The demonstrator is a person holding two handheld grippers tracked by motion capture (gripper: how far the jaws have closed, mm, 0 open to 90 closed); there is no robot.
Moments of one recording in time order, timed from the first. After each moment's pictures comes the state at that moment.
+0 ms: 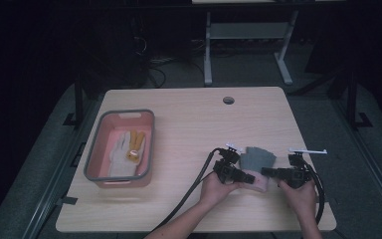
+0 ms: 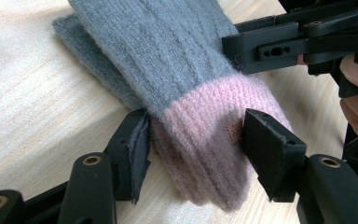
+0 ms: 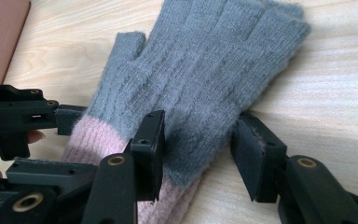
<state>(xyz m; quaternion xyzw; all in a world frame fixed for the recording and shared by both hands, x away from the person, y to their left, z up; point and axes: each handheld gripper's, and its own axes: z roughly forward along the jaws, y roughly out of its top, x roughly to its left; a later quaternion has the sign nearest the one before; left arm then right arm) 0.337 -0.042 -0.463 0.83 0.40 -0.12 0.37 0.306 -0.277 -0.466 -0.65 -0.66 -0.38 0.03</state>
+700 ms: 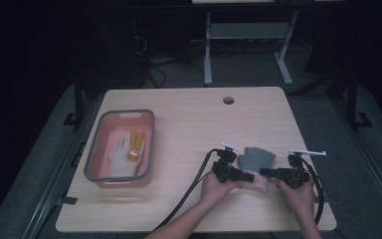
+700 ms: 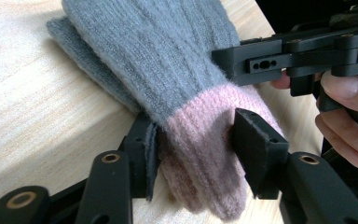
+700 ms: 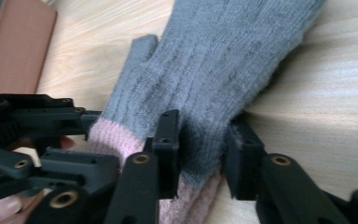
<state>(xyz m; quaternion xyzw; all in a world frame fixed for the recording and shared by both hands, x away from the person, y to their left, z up) 0.341 -0.036 -0.470 0.80 0.42 -0.16 0.40 0.308 -0.279 -0.473 -0.66 -0.63 -0.41 0.08</state>
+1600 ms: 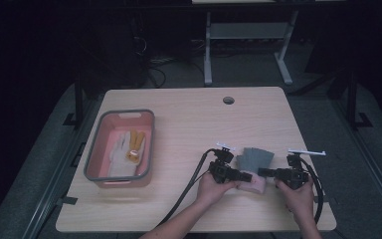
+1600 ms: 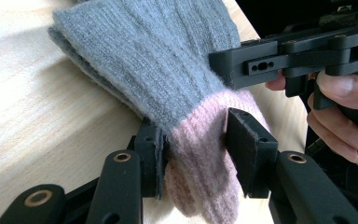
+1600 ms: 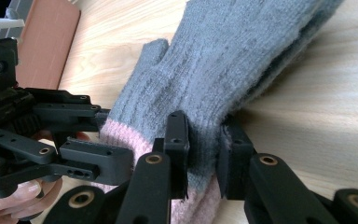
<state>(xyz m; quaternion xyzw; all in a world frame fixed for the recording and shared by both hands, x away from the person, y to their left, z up) 0.338 -0.023 -0.464 0.80 0.40 -0.17 0.42 0.303 -0.271 -0.463 -0.64 -0.64 -0.42 0.09</state>
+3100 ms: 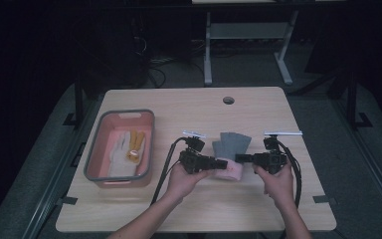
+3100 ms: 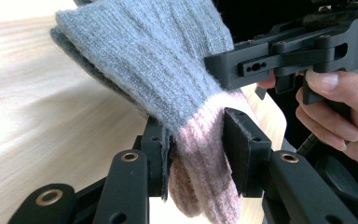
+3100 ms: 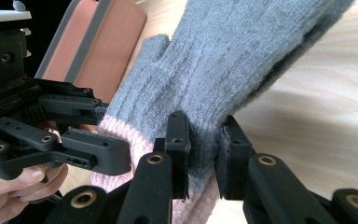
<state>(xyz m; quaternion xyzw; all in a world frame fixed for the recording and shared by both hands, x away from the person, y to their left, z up) 0.339 0.059 -0.406 0.78 0.40 -0.13 0.46 0.326 -0.202 -0.406 -0.57 -0.68 -0.45 0.10</state>
